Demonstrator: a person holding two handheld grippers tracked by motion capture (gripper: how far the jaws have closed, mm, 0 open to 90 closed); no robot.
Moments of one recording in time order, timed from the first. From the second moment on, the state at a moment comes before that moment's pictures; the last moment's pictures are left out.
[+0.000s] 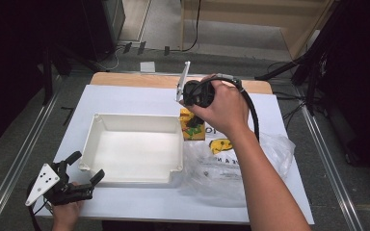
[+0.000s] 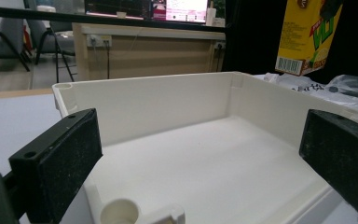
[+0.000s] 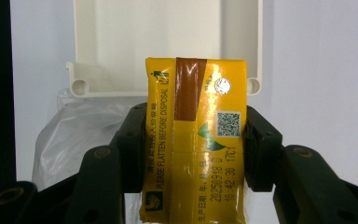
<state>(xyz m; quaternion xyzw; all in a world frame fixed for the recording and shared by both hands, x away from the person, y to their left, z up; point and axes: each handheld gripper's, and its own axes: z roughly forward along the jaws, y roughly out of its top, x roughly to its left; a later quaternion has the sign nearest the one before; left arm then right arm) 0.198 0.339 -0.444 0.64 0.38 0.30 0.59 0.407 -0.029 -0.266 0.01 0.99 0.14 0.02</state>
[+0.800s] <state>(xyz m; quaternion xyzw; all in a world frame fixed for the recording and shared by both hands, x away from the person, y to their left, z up) 0.199 0.339 -0.444 0.65 0.38 0.30 0.59 0.408 -0.010 -0.262 -0.01 0.99 0.16 0.03</state>
